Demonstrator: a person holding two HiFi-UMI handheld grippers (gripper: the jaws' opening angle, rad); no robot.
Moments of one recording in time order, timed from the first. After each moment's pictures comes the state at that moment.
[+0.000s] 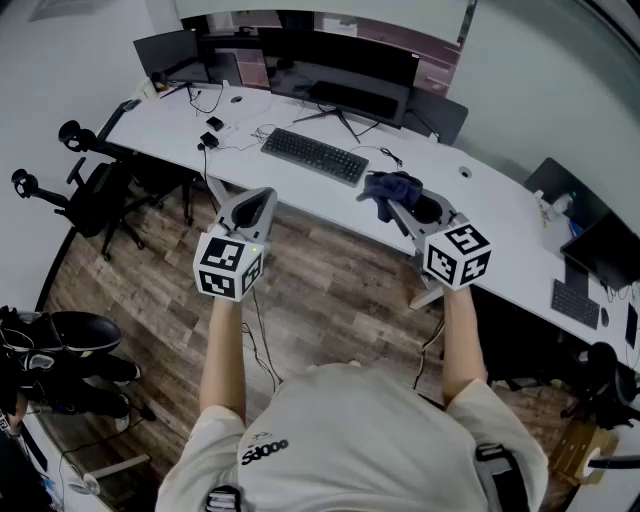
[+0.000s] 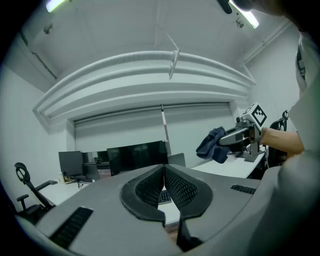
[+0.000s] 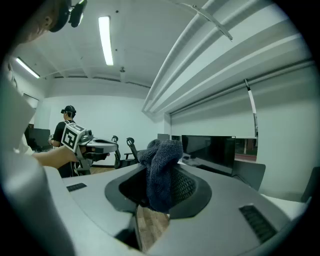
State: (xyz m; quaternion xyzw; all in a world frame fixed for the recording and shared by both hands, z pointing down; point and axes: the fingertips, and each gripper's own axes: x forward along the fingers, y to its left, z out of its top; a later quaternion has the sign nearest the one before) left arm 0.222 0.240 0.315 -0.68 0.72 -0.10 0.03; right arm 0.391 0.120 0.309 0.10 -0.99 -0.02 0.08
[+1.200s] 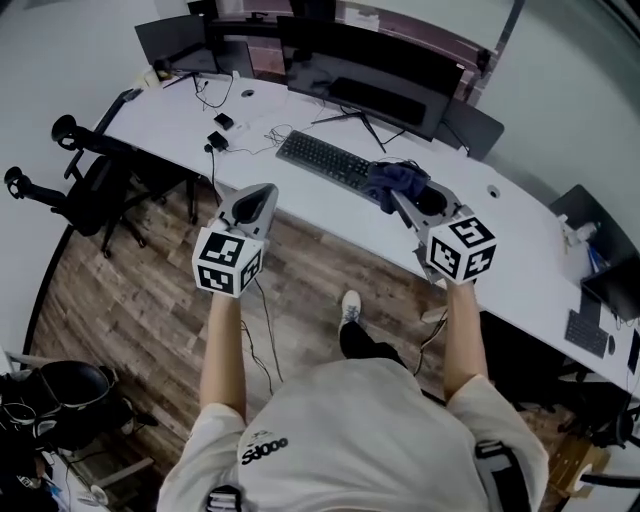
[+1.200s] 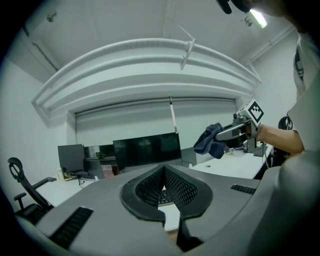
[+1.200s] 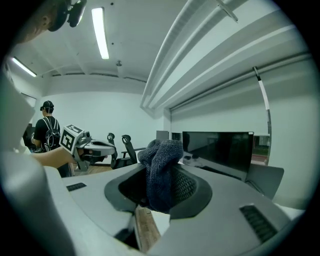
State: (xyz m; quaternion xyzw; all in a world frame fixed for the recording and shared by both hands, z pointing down) left arm 0.087 0.166 0.352 -0.68 0.73 -0.11 0.01; right arm 0.249 0.037 0.332 0.09 -0.99 -0.02 0.09
